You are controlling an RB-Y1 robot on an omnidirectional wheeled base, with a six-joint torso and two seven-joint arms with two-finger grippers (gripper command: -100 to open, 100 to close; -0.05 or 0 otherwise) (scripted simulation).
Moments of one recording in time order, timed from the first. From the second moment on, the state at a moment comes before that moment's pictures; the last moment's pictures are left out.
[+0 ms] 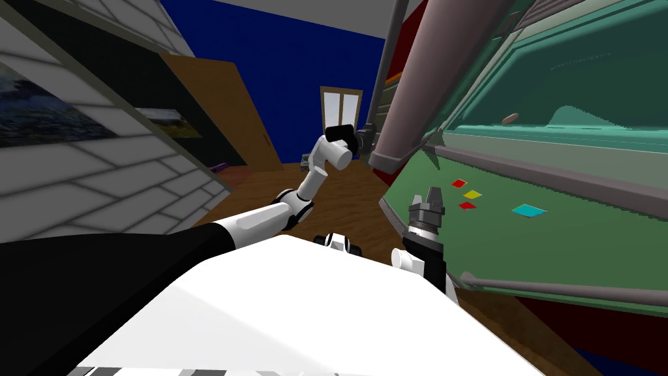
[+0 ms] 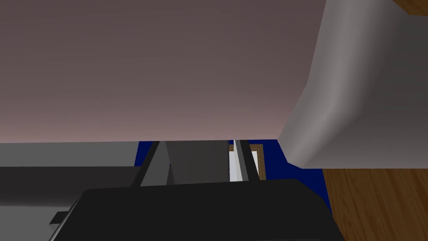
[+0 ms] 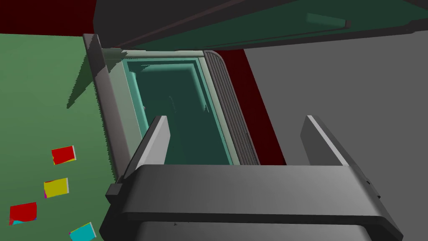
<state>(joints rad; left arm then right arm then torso) -0.94 0.14 -0.26 -1.77 0.33 0.87 0.24 0.50 0.02 -0.04 -2.25 0.03 -0.37 0.17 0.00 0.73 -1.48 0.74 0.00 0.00</state>
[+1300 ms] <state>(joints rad) -1.04 0.17 -0.24 -1.84 0.39 1.06 0.30 0.50 0.02 -0.04 -2.25 0.03 -0.37 0.17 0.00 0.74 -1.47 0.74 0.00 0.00</state>
